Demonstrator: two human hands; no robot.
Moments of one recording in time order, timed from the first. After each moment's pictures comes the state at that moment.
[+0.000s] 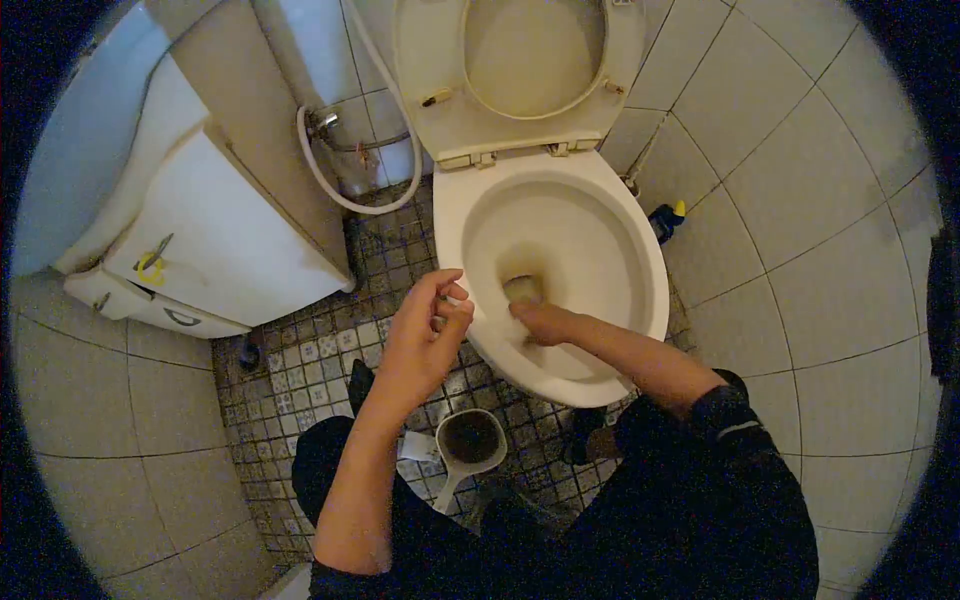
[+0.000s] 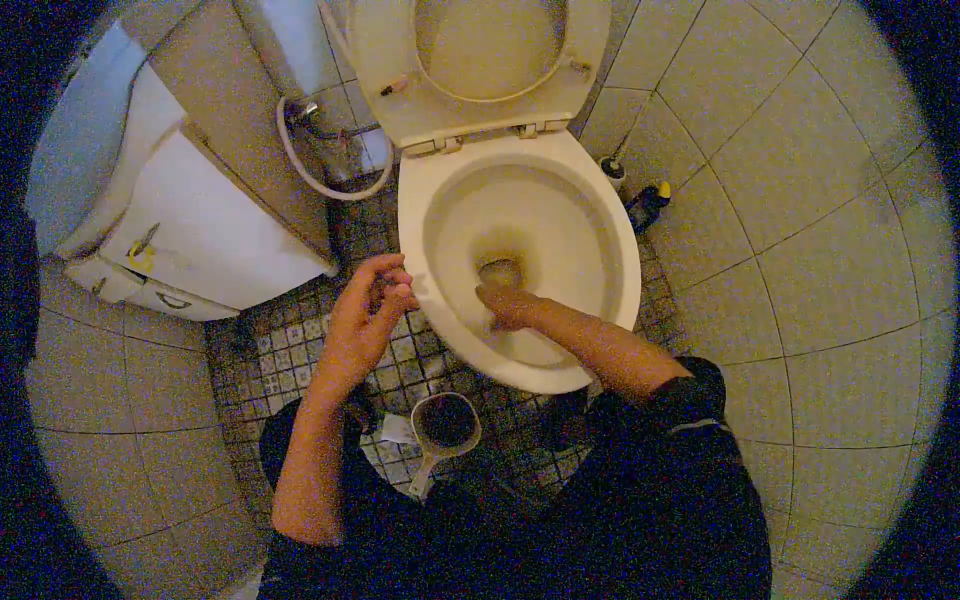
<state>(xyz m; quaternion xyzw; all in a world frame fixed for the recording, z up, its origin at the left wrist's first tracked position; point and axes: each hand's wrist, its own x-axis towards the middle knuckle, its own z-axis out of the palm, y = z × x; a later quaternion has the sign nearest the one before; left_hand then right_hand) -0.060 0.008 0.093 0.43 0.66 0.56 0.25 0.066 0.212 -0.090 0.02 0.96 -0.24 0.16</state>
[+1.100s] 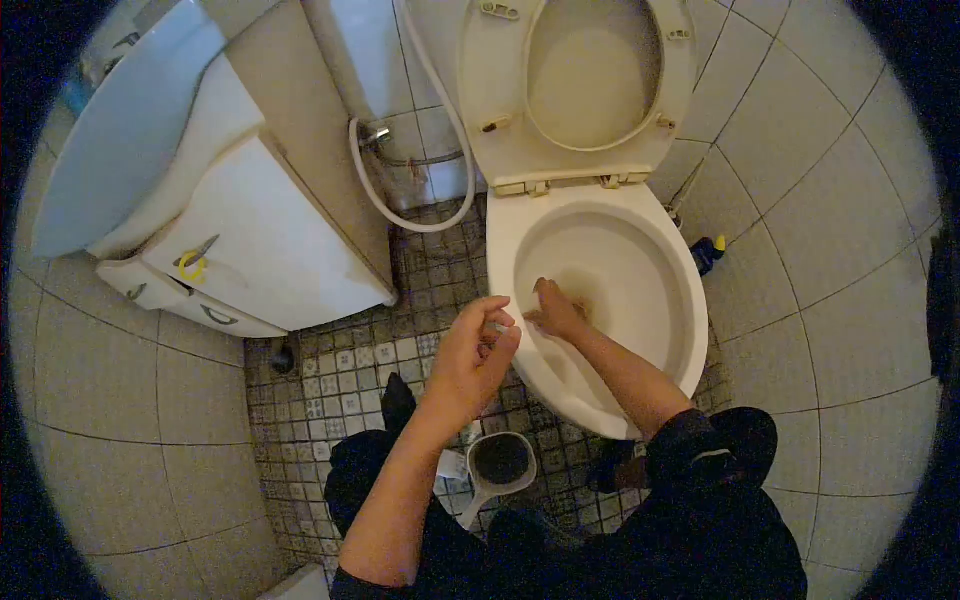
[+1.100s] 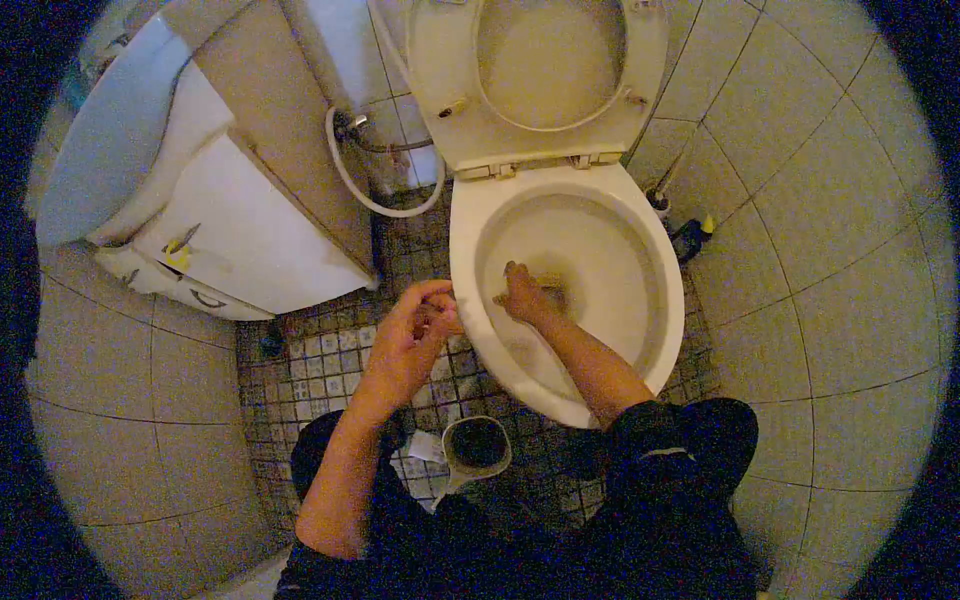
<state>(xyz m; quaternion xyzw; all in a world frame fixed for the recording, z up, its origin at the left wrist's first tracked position) -0.066 0.005 0.100 0.38 0.67 0.58 0.28 -0.010 0.217 -0.104 0.27 0.91 -0.31 -0.04</state>
